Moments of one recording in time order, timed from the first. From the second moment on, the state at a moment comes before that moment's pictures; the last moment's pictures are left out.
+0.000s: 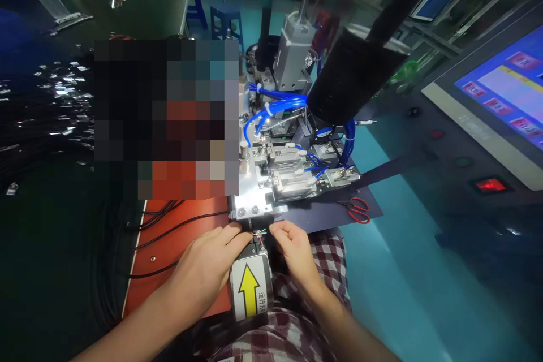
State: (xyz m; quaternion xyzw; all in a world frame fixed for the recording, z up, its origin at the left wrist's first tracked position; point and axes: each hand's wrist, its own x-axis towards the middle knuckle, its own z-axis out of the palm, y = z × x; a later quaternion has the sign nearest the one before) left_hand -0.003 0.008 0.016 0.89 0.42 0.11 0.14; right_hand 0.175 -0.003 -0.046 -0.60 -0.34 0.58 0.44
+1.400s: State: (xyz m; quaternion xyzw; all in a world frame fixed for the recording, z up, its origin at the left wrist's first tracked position) left_hand -0.002 0.007 0.012 0.89 0.44 0.05 0.13; right_hand 0.174 -0.009 -0.040 -0.58 -0.52 0.49 0.39
